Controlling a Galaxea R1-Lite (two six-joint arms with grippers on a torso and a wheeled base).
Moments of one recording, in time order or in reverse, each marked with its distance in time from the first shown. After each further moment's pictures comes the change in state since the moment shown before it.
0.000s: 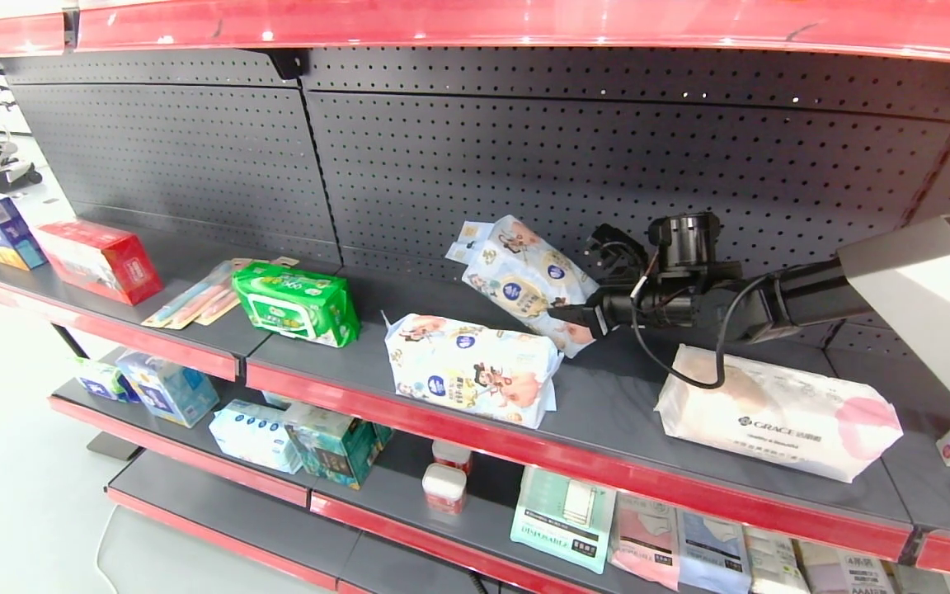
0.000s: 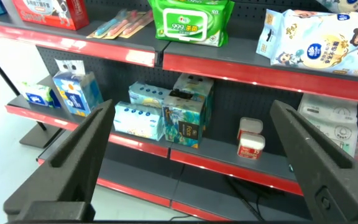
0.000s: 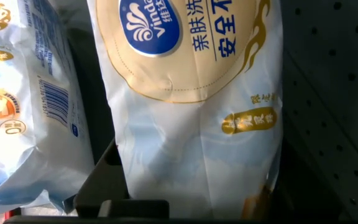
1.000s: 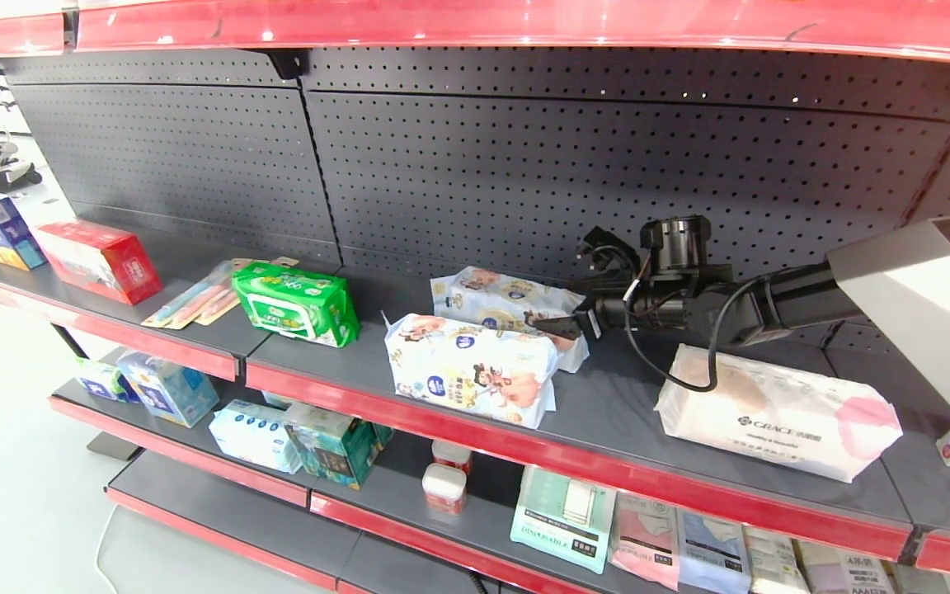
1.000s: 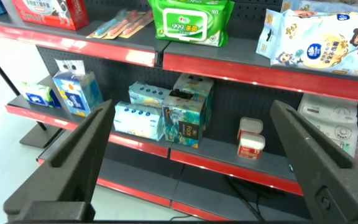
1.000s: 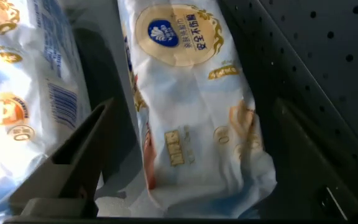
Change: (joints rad) left arm 0.000 0.000 0.000 0.000 0.000 0.000; right arm 0.018 0.014 -0.007 -0.001 0.000 -0.003
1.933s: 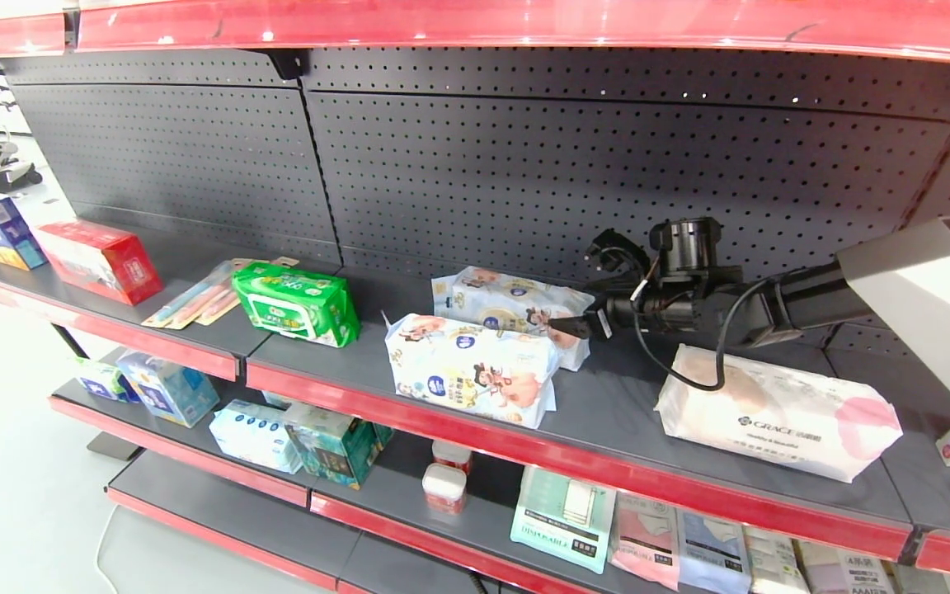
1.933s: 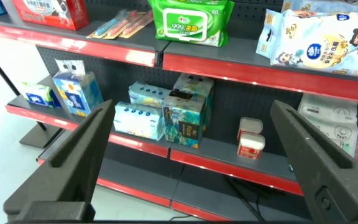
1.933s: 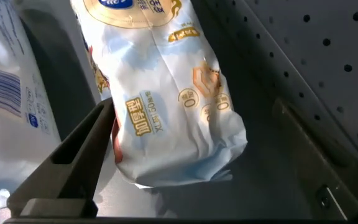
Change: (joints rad) left arm 0.000 0.000 0.000 0.000 0.000 0.000; right arm -0.025 -0.012 0.026 0.001 -0.119 0.002
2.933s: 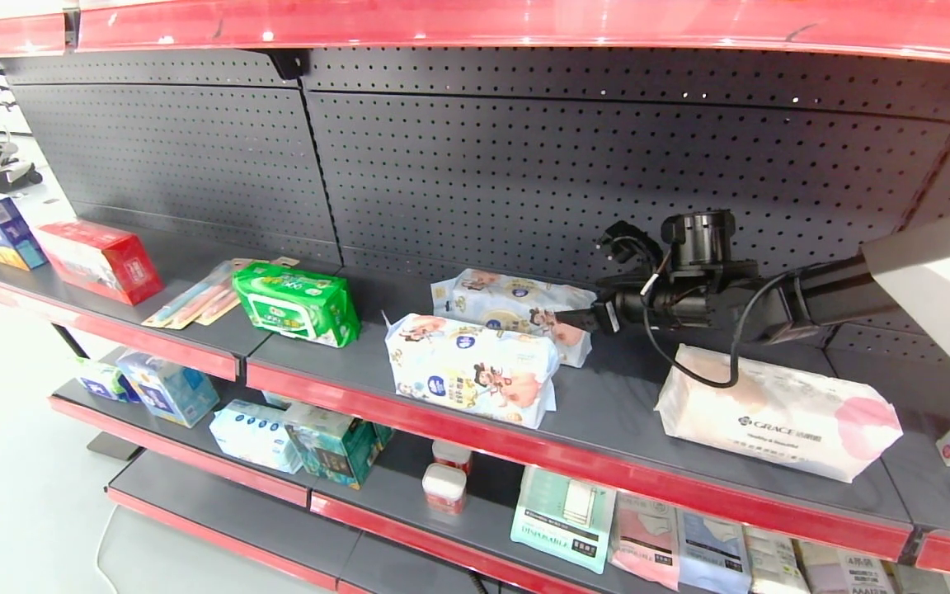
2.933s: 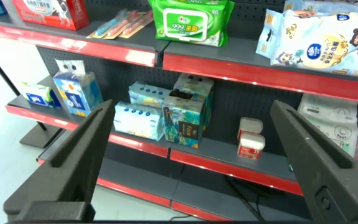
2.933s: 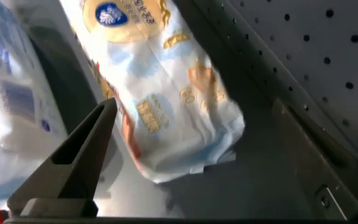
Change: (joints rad) left arm 0.000 0.000 0.000 0.000 0.000 0.000; right arm -0.010 -0.048 0.043 -0.002 -0.007 0.068
